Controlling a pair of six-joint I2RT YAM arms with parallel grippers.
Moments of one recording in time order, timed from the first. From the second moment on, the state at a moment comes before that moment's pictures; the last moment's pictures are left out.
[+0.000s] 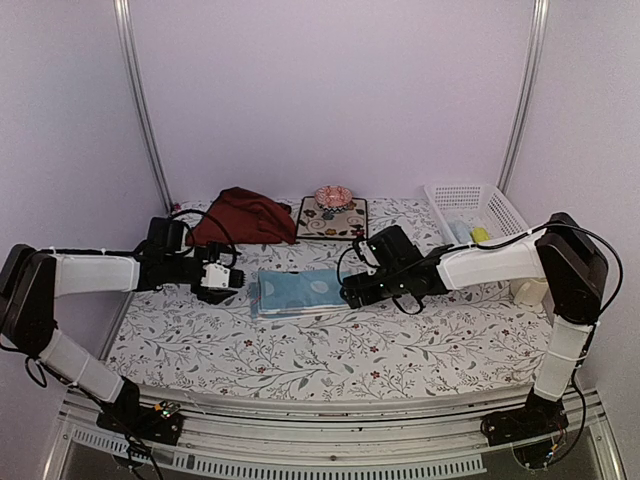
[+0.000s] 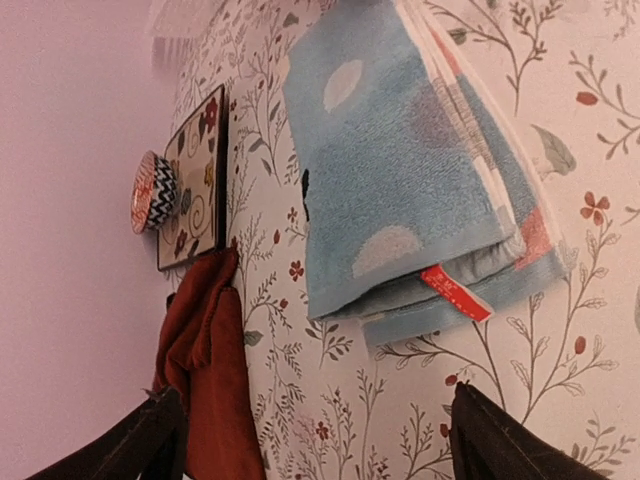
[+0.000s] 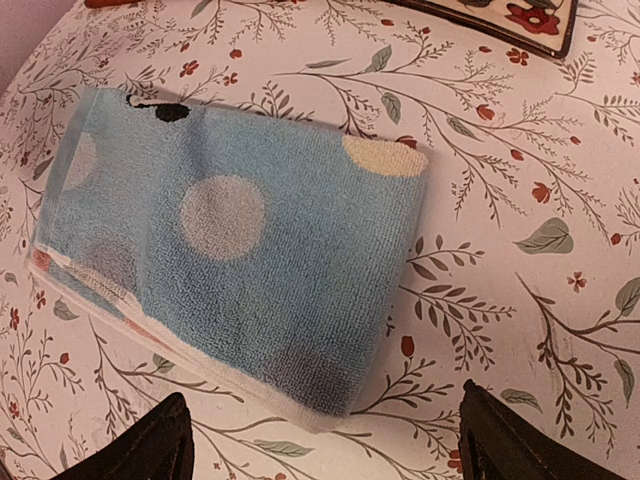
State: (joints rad) left arm -0.28 1.45 0.70 0.04 0.47 1.43; right arm 0.82 1.85 1.12 -0.08 0.08 0.34
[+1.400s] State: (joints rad) left arm -0.38 1.69 0.80 0.01 0.53 2.09; right arm 0.82 1.89 1.14 -0.09 0.07 0.33
